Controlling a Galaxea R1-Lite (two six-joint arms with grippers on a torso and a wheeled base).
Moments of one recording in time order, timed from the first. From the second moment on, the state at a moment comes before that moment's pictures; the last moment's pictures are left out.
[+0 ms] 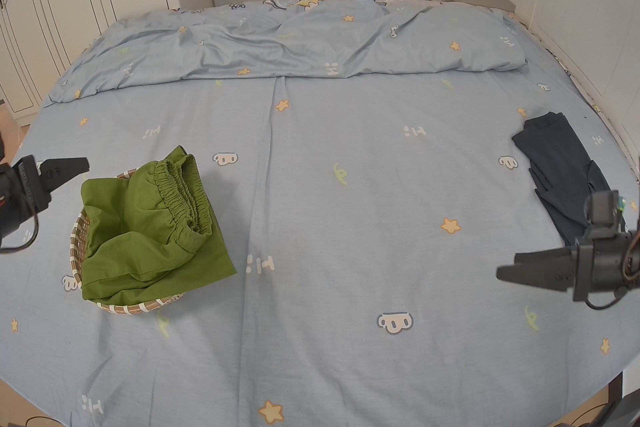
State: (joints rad) left arm 0.01 1.12 -0.84 0.02 -0.06 -0.31; right arm 0.34 1.24 -0.64 -0.09 0.53 0.27
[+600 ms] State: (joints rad) left arm -0.08 0.29 -0.39 0.03 0.08 -0.33; right arm 0.24 0.43 -0.27 0.06 0.45 0.22
